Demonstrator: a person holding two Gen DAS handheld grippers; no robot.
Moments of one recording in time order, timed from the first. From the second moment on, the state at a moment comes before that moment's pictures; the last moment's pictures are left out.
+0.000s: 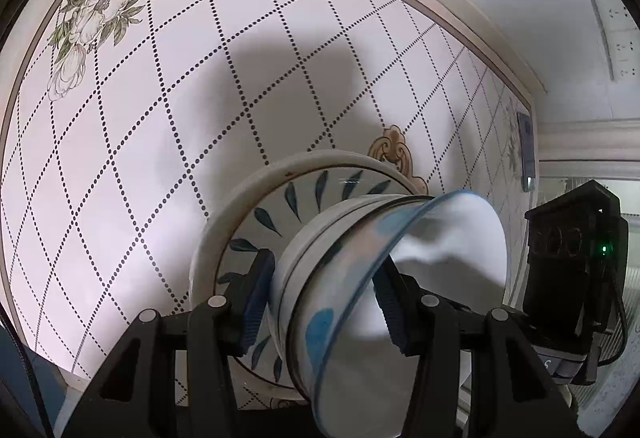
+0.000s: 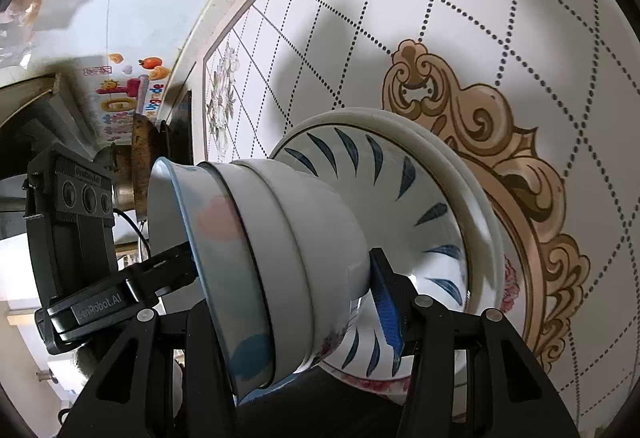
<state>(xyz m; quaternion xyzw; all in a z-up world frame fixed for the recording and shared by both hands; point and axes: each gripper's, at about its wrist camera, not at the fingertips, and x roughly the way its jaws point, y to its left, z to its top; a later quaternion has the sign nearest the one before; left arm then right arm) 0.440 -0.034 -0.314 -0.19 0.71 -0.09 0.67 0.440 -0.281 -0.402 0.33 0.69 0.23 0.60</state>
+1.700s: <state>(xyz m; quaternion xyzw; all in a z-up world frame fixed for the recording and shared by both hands) 0.388 -0.023 -0.208 -0.02 0.61 -0.09 0.79 0.391 -0.277 -0.253 0.15 0.63 0.08 0.76</state>
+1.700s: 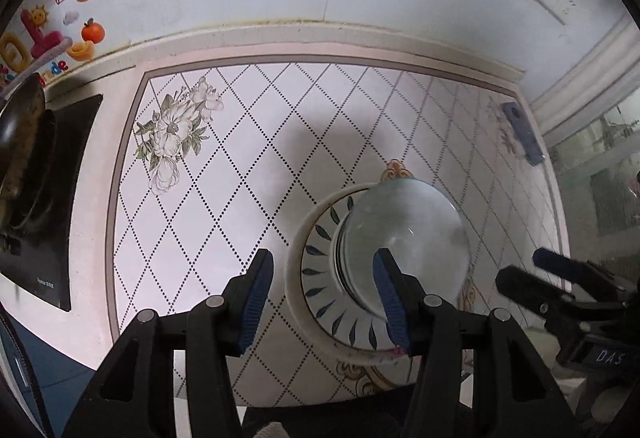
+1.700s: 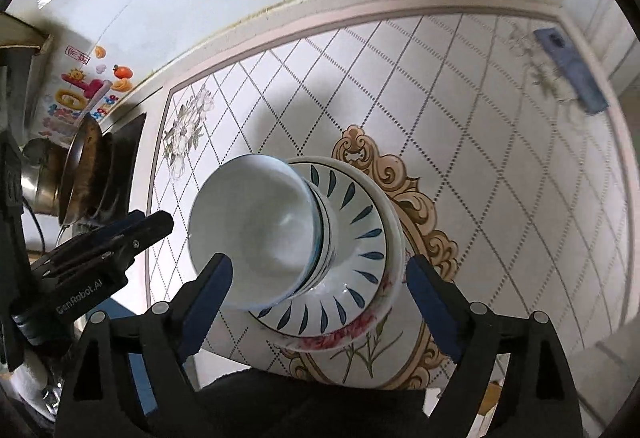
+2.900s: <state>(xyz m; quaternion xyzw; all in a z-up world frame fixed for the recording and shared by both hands) 0.168 -0.025 -0.034 -0.02 0.40 0.01 0.92 0.166 -0.287 -0.037 0.06 0.41 0.07 0.91</state>
